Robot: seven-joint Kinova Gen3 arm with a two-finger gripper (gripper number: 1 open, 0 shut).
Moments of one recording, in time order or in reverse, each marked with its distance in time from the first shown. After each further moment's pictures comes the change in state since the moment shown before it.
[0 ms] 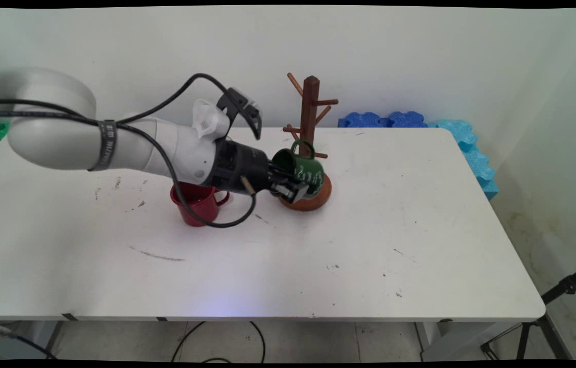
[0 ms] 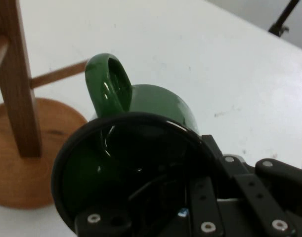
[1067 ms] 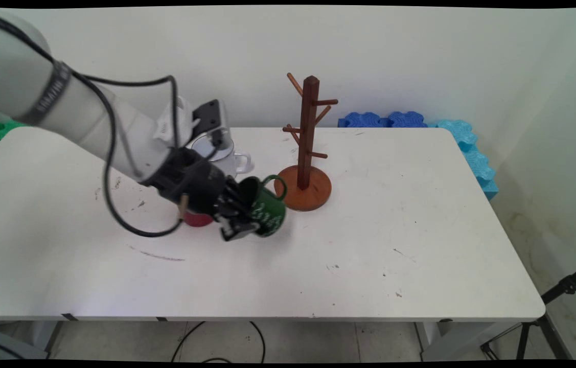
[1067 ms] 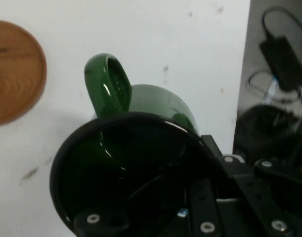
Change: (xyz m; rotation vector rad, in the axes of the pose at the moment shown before) arm 0.012 0.005 -0.063 -0.122 -0.336 0.299
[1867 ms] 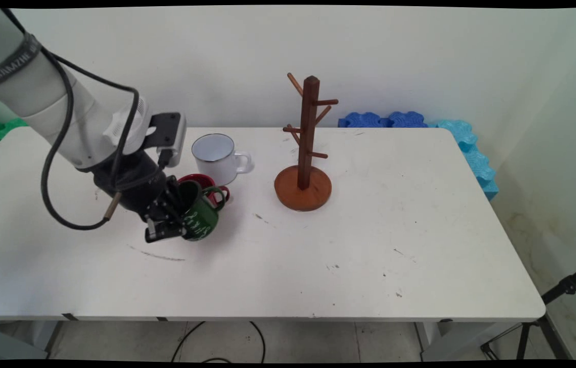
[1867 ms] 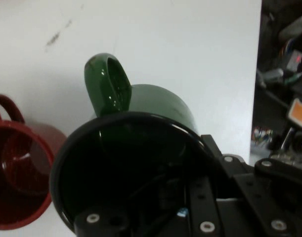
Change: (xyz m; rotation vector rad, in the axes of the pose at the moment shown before) arm -0.026 -0.019 -0.041 0.034 -0.320 0.152
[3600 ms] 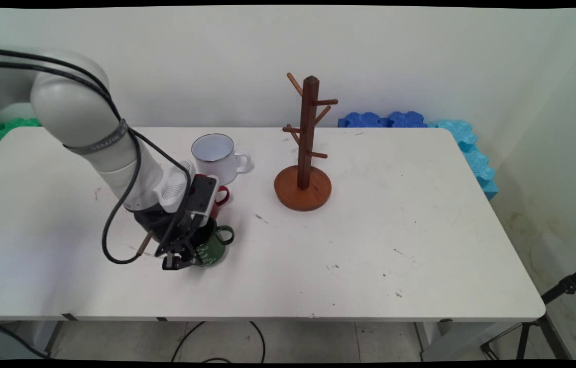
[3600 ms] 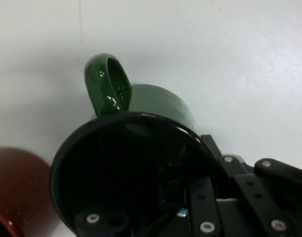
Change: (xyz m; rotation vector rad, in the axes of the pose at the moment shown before) arm -0.001 -0.014 0.105 -0.033 -0.150 0.202
